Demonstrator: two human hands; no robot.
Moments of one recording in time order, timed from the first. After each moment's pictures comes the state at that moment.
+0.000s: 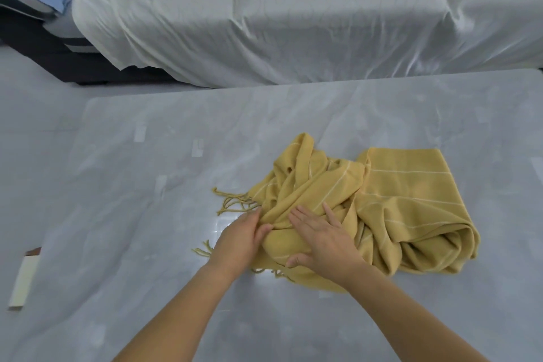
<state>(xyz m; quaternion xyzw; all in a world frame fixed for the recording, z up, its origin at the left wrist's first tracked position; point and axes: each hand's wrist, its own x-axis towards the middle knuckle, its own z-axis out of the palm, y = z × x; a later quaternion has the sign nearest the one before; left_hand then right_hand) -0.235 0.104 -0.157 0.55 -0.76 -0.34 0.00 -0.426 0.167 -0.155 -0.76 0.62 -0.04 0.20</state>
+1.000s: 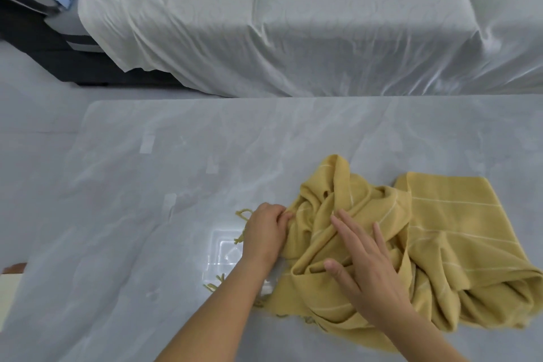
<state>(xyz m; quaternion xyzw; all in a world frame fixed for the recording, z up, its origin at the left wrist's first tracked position) -0.250 0.035 -0.210 0.60 -0.71 -0.35 0.13 -0.410 0.147 -0.151 -0.67 0.69 -0.20 0.20</state>
